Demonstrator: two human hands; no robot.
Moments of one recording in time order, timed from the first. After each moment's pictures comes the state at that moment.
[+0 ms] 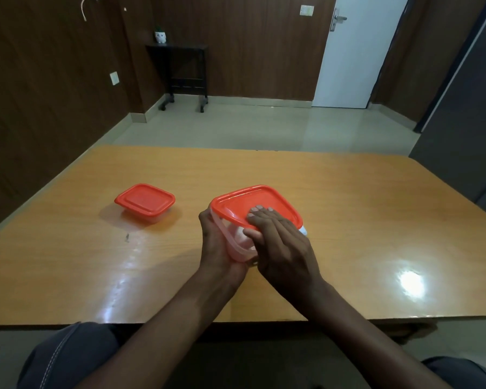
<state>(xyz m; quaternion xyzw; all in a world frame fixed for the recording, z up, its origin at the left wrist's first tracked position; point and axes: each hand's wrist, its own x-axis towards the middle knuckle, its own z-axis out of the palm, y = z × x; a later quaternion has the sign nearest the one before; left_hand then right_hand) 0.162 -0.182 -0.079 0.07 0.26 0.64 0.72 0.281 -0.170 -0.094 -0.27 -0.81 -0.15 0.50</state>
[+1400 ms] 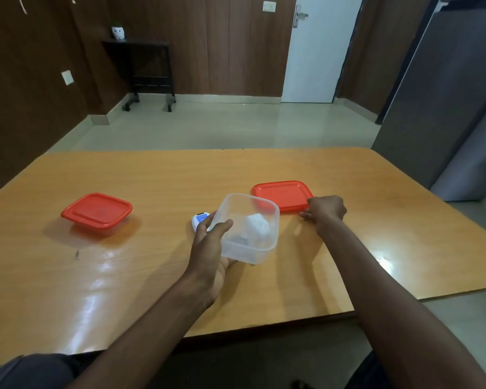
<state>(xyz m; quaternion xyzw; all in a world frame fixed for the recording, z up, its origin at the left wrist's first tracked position) 0.194 -0.161 -0.103 0.22 0.45 0.61 0.61 0.415 -0.001 -0.112 -0.75 -0.29 0.35 0.48</state>
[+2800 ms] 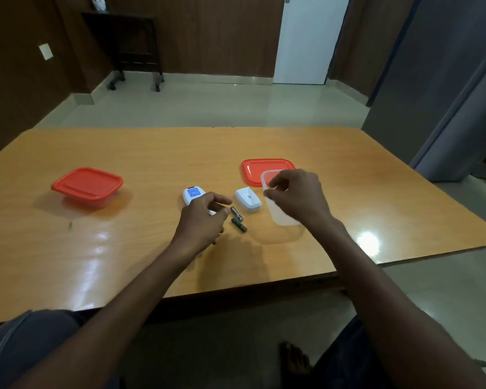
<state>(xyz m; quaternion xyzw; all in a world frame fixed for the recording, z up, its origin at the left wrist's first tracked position) 0.185 -0.171 -0.098 0.54 0.63 0.42 0.37 0.382 -0.116 -0.066 -0.63 -0.71 0.12 0.30</state>
